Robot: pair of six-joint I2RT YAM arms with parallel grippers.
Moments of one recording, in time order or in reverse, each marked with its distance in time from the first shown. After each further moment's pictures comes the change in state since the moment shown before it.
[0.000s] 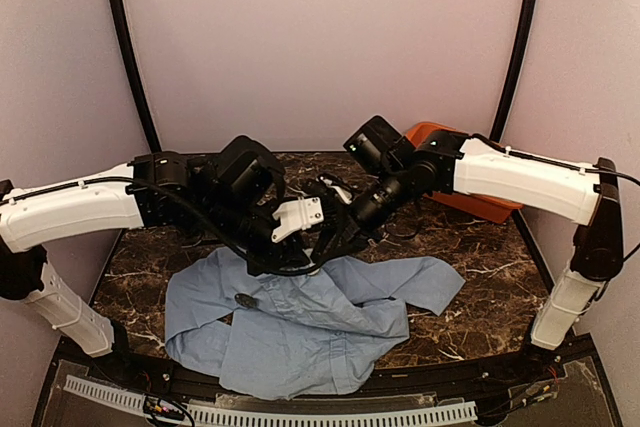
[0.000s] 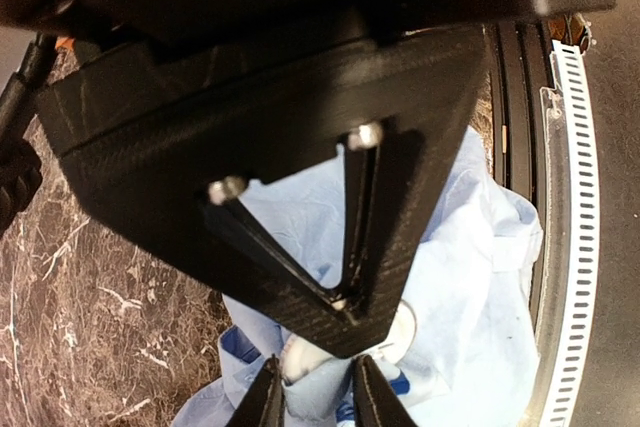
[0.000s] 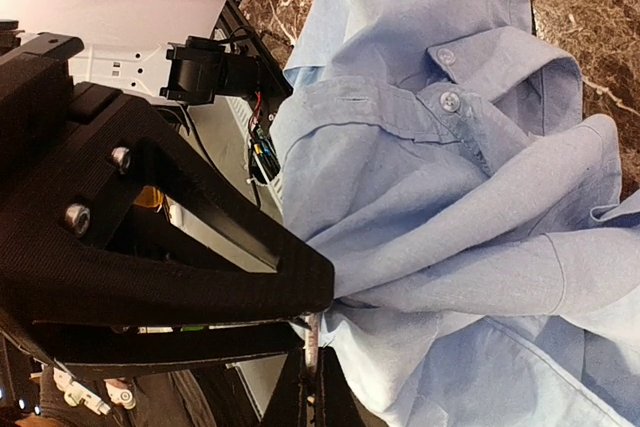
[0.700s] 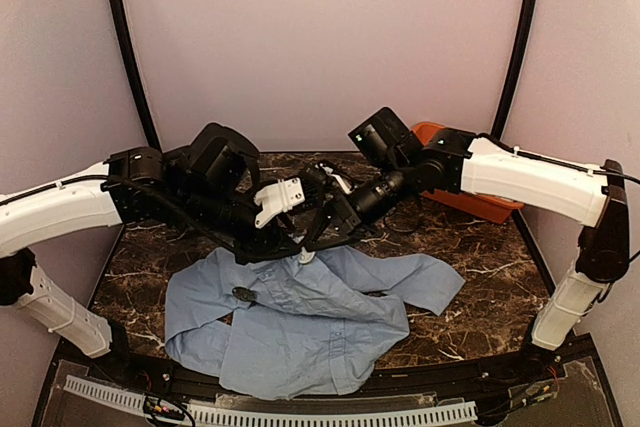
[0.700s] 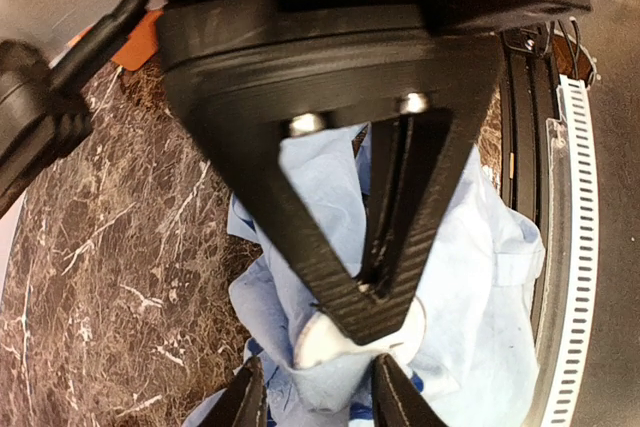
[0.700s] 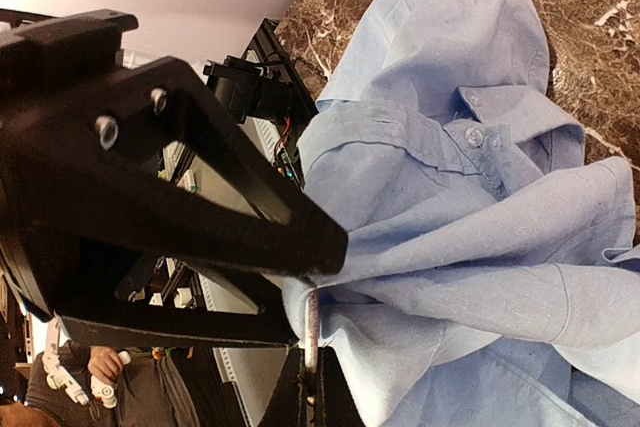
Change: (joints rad) left arm 0.038 -0.083 -0.031 0.034 -0.011 -0.020; right arm -0.005 -0.033 -0.020 0.101 -0.016 -0.010
